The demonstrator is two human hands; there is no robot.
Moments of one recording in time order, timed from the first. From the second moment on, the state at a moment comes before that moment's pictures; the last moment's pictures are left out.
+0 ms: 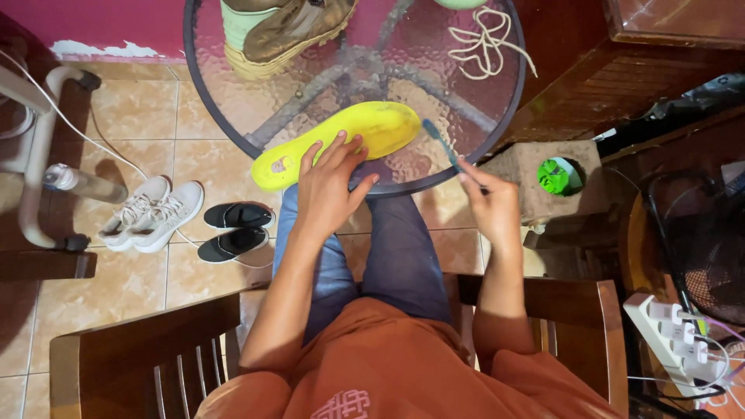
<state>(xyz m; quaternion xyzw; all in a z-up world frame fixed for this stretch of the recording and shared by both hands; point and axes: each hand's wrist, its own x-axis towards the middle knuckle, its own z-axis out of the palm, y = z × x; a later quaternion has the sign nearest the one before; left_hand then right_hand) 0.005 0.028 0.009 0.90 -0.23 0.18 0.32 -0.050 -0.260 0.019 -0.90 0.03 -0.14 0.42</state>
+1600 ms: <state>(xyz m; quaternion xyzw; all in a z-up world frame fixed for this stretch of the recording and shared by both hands) 0.045 -0.051 -0.002 0.89 -0.37 0.13 0.23 0.236 -0.349 0.147 -0.99 -0.02 -0.11 -0.02</state>
